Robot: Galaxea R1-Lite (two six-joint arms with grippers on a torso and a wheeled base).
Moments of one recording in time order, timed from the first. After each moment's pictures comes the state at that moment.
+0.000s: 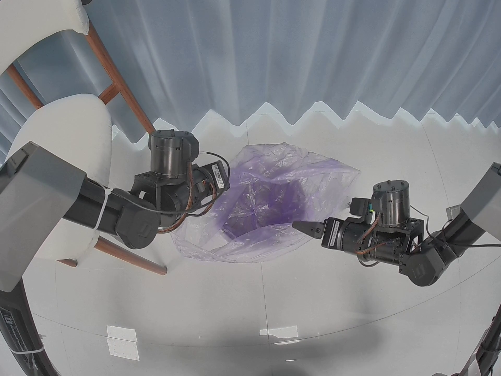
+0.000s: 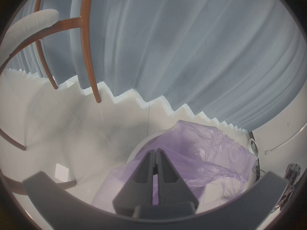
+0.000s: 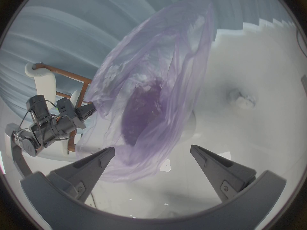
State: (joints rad) left arm -0.49 2.07 -1.22 -0.60 0.21 -0.46; right arm 0.49 2.01 -0.79 -0.80 0.20 0.52
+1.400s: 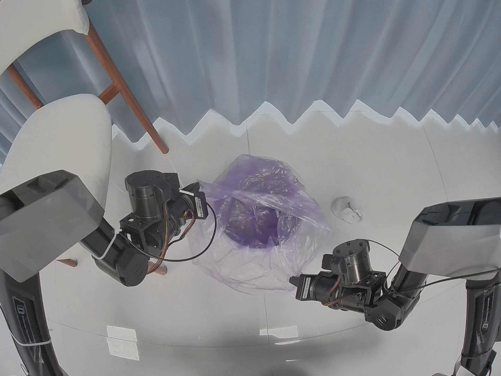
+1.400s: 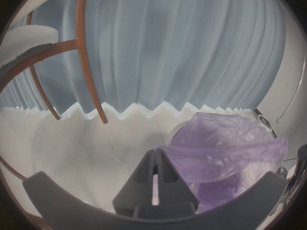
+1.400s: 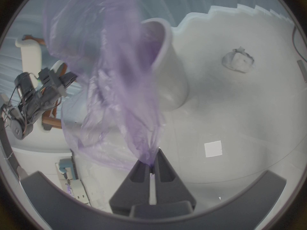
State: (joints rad) left arm -0.40 2.17 -0.92 -1.15 0.17 -0.12; right arm 0.63 2.28 -0.66 -1.04 0.07 0.56
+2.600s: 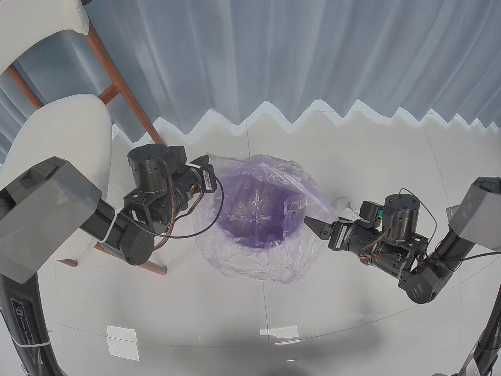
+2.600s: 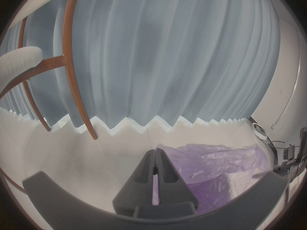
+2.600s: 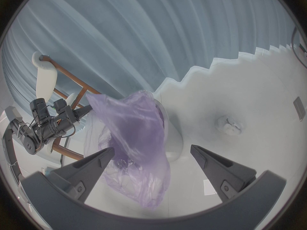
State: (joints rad) left arm -0.42 2.16 -1.09 -1.08 0.13 -0.11; right arm 0.48 2.07 -0.64 -1.16 0.05 0.39
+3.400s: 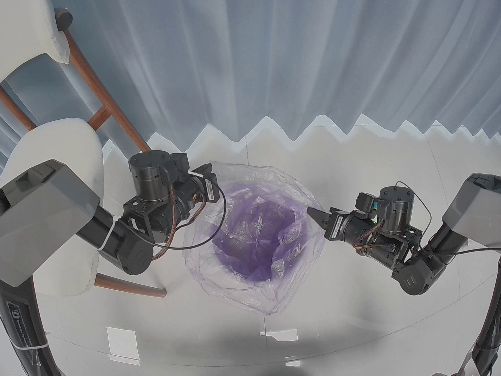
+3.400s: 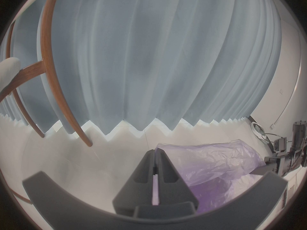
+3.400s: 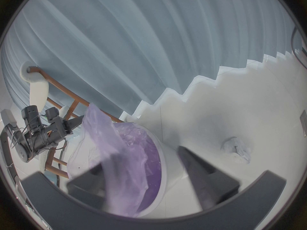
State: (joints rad) left arm -0.44 2.13 -1.02 -1.08 0.13 -0.11; right arm 0.46 2.11 -0.73 -1.15 0.05 0.38
